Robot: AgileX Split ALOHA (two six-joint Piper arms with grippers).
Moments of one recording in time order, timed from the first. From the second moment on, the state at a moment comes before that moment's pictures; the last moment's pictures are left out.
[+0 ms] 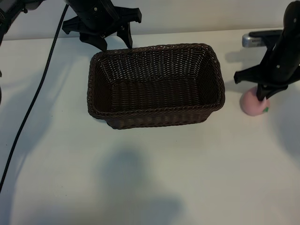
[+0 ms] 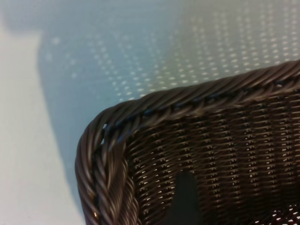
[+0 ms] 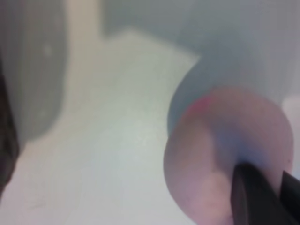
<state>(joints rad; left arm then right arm) -0.33 2.19 -2.06 -0.20 1.17 -0.22 0.09 1.98 -1.36 0.08 0.93 0.05</state>
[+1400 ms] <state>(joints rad) -0.33 2.19 -2.06 -0.20 1.17 -0.22 0.38 2.05 -1.74 0.21 1.10 -0.01</state>
